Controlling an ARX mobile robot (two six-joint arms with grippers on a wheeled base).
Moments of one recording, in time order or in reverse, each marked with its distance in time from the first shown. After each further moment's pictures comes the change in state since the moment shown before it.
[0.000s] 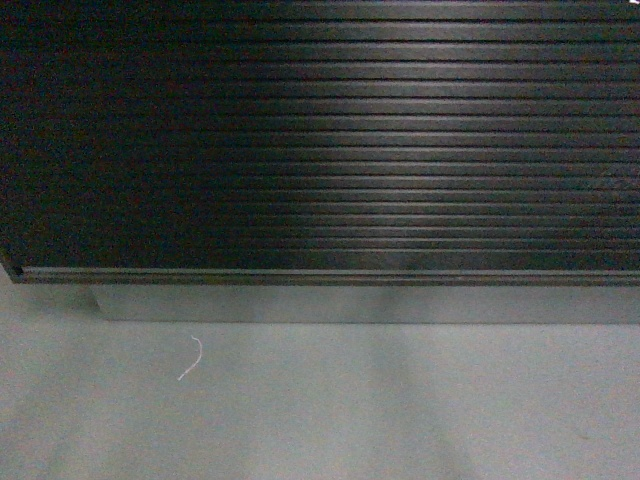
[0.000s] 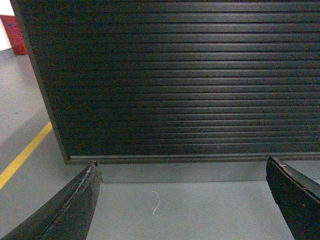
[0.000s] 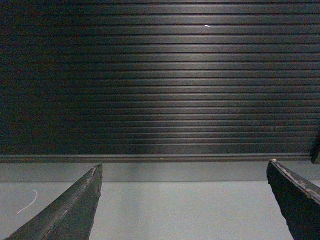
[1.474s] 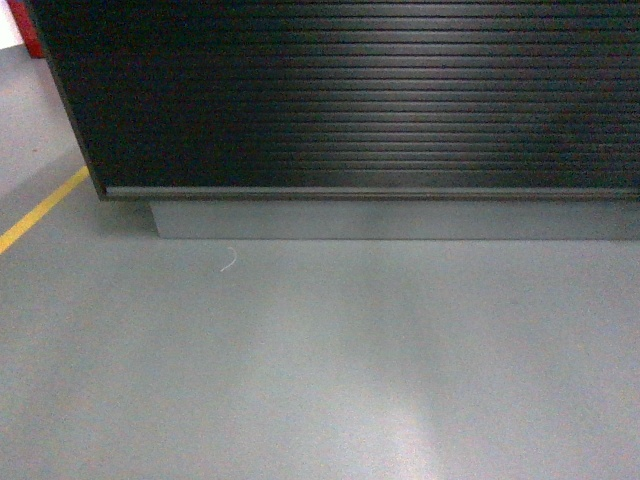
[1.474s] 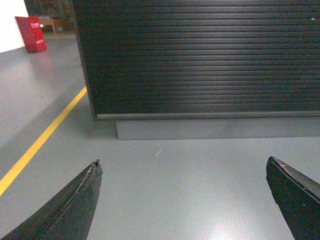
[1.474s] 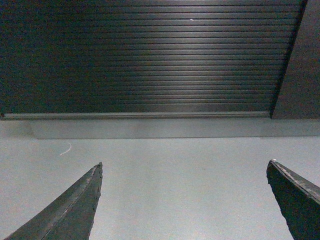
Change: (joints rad) left arm 0.000 0.000 0.000 0.003 0.000 0.000; right arm 0.000 0.000 0.000 0.000 0.000 0.000
